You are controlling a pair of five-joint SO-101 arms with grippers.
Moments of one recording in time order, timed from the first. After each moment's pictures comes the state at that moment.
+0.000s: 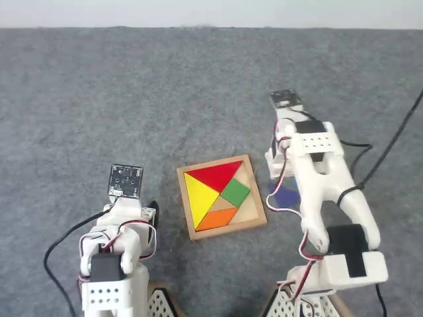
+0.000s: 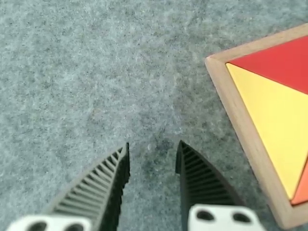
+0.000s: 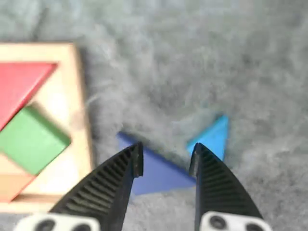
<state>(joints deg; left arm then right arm) -9.4 -103.1 96.9 72.0 -4.0 -9.4 0.6 24.8 66.8 6.7</state>
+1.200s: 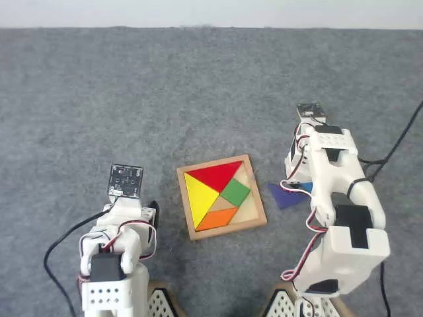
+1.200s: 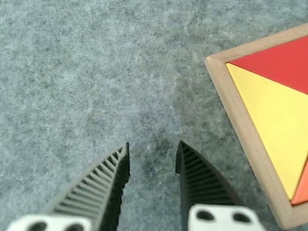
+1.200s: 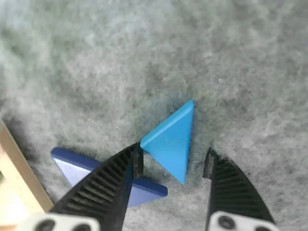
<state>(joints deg) -9.4 -103.1 96.9 72.0 -4.0 -0.1 12.0 24.8 62.2 3.6</state>
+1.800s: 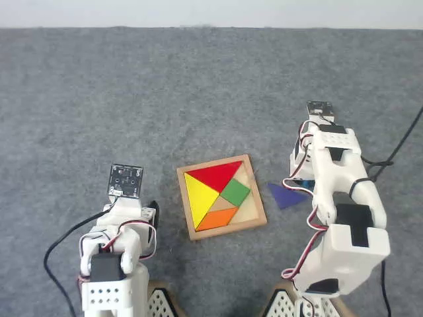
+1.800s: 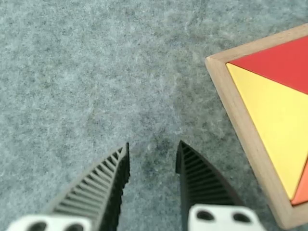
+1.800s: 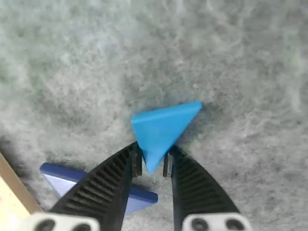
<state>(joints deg) -9.4 -103.1 96.9 72.0 -4.0 0.7 12.3 23.9 61.0 0.2</state>
